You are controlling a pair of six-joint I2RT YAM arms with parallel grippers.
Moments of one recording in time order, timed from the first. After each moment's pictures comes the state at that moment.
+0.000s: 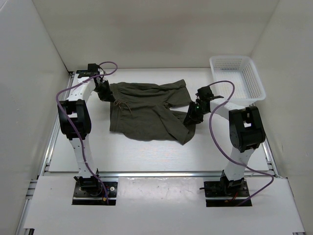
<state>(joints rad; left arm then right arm) 0.02 2.11 1.79 -0.84 0.30 -0.34 0.26 1.85 1.16 -0.47 -0.33 0.49</state>
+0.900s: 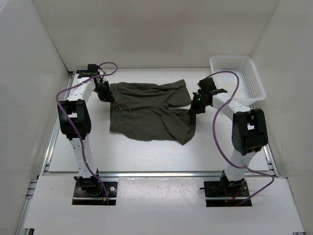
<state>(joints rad) 0.03 2.11 1.78 -0.84 0.30 -0.32 0.26 1.82 1.26 -0.53 -0.25 0.44</state>
